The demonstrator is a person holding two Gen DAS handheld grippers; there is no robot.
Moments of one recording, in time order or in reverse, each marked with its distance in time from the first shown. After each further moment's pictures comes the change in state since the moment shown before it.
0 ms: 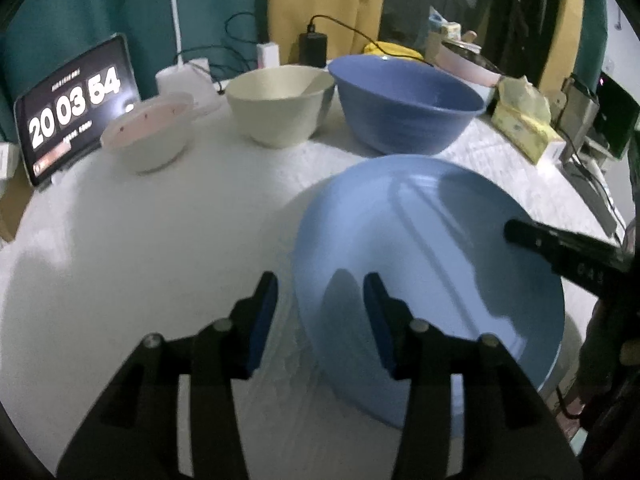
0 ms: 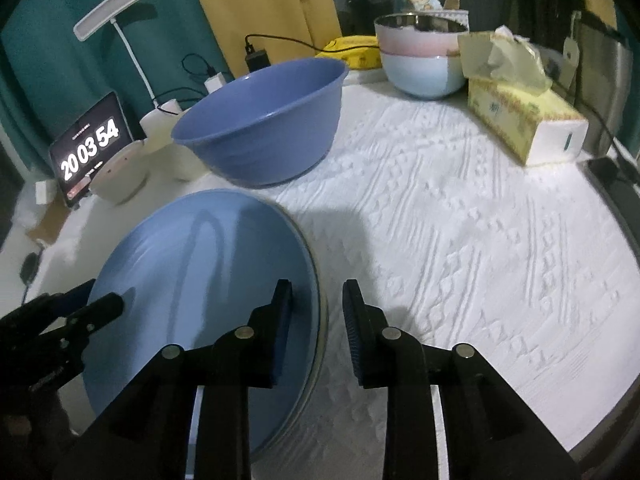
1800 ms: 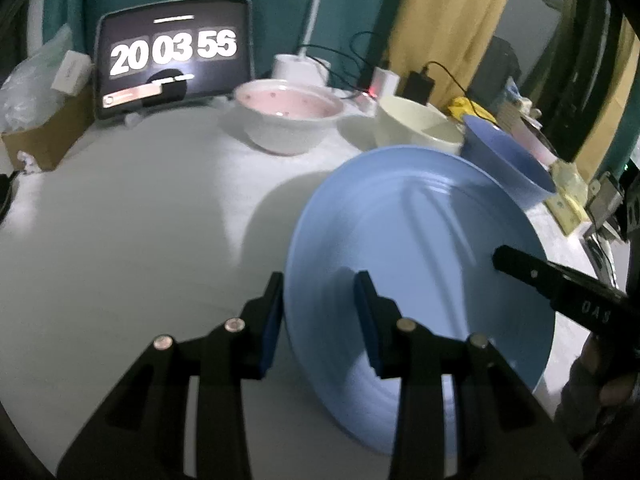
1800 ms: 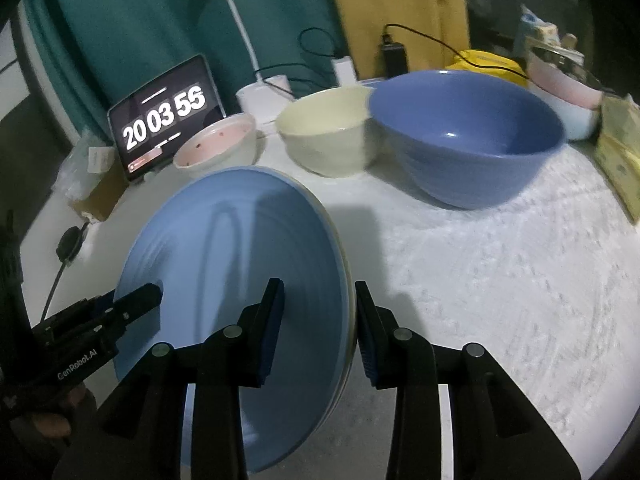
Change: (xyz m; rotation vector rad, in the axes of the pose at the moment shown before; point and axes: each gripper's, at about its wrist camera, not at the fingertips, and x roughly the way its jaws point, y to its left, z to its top) left arm -0.028 0.137 -0.021 -0.251 -0.095 0.017; right arm 0.031 0.140 0.019 -0.145 0.018 0.151
